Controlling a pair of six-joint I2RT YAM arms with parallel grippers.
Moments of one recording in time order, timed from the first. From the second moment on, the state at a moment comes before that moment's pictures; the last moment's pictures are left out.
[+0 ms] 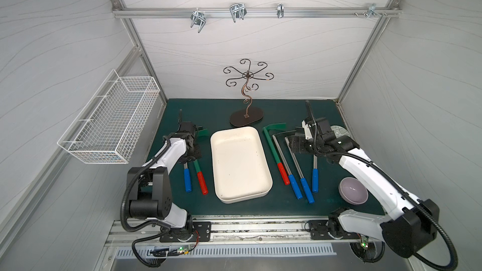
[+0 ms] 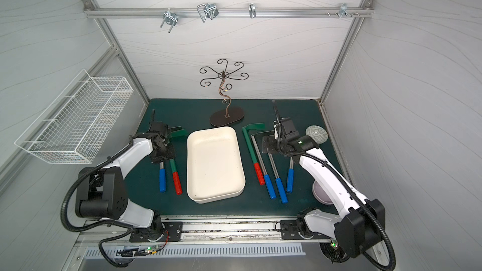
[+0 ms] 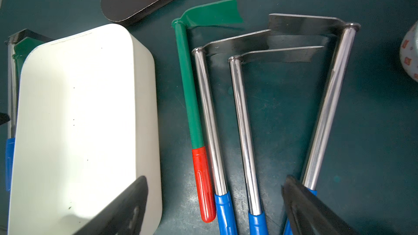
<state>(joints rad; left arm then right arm) 0.02 1.54 1.00 -0.81 -0.12 -0.41 0.47 1.20 1.07 -0.78 -0.02 0.37</state>
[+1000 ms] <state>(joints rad) 0.03 1.82 1.15 -0.77 -0.09 -0.40 0.47 1.19 1.07 -0.79 -0.08 0.37</state>
